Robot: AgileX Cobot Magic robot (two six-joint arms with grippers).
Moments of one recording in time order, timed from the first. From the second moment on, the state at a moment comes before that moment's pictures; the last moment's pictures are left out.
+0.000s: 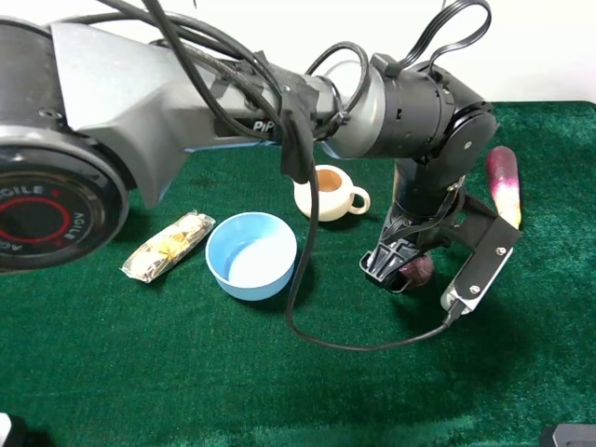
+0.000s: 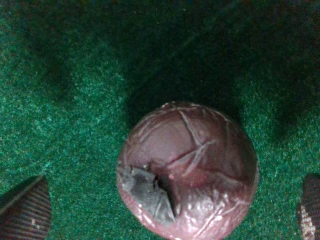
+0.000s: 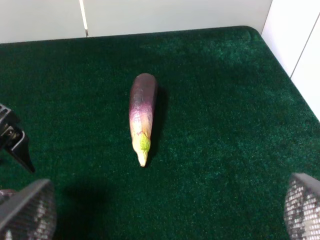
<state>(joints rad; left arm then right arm) -1.09 2.39 -1.93 0.02 0.83 1.18 -0.13 -0.01 -0.50 0.01 1.02 0.00</state>
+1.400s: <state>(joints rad) -1.02 1.87 -1.93 0.14 1.16 0.56 -0.13 -0.01 -0.50 0.01 1.02 0.00</state>
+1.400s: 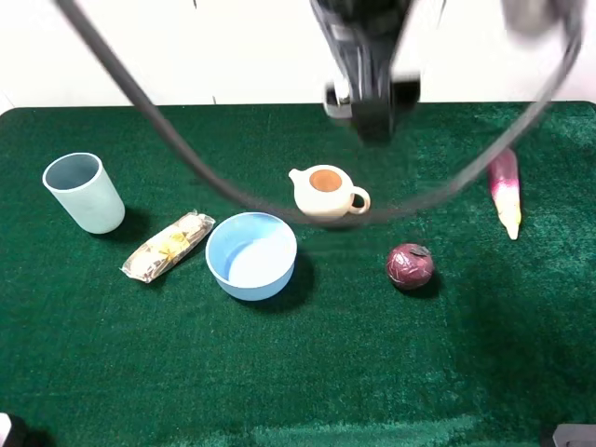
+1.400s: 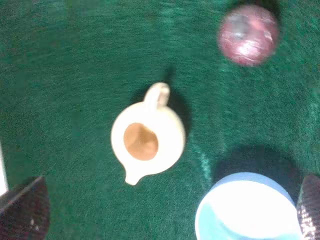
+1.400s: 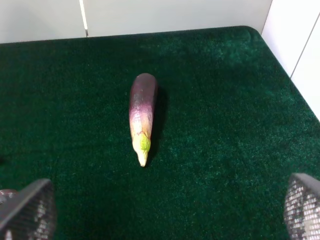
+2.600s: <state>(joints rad) -0.88 0.75 -0.96 0.07 1.16 0.12 -0.13 -0.01 -0.50 0.01 1.02 0.00</state>
